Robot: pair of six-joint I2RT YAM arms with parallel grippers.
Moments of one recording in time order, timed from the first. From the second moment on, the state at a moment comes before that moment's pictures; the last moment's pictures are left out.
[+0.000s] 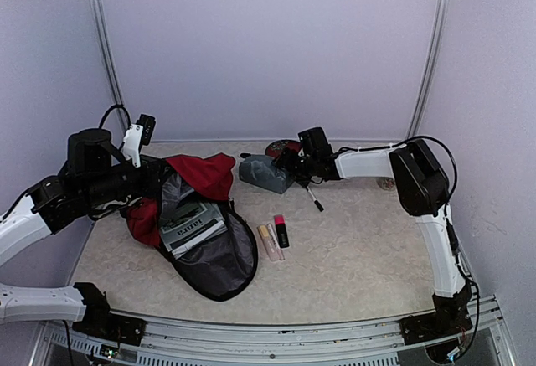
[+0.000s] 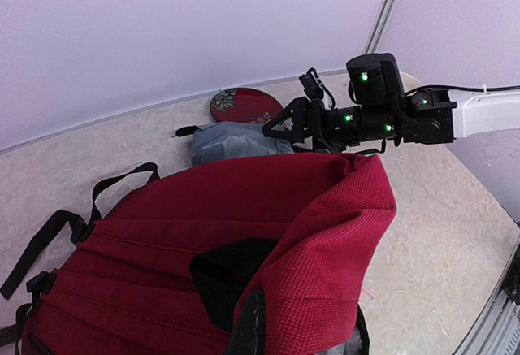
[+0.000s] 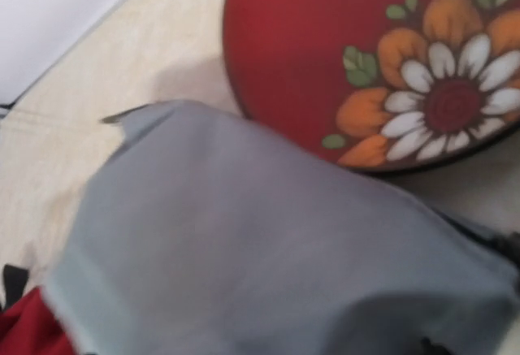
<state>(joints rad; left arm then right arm) -0.65 0.88 0.86 -0.32 -0.05 -0.20 0.59 2.31 1.70 0.04 -0.11 0.92</state>
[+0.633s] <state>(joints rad) -0.65 0.88 0.86 -0.31 -0.03 -0.18 0.59 2.29 1.55 0.17 -0.23 0.95</state>
